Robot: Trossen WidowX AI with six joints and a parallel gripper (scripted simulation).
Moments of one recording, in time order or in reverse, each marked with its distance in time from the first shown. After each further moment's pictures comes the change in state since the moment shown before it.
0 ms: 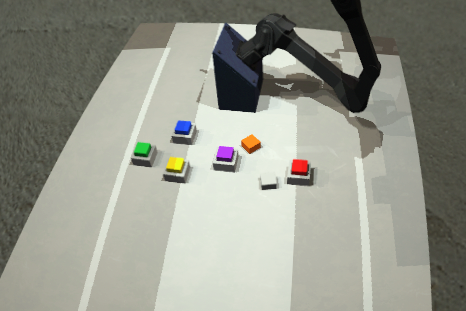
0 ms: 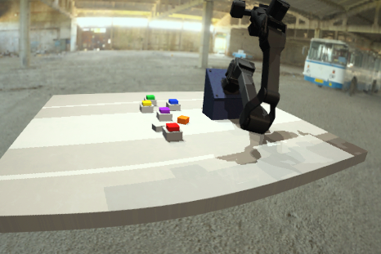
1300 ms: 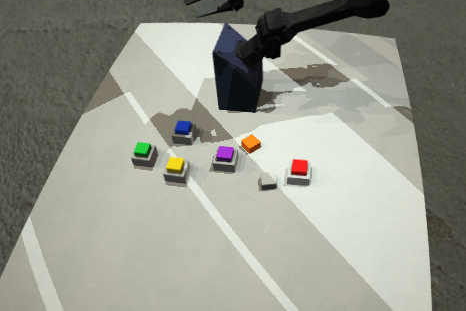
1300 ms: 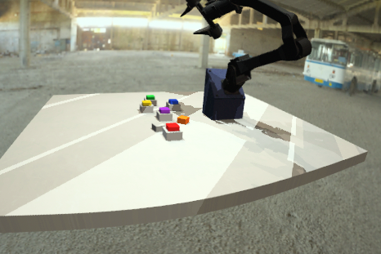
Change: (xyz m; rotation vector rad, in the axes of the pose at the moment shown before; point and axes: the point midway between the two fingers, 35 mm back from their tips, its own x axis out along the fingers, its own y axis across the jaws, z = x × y) arm 0.012 -0.201 0.095 -1.780 0.340 -1.462
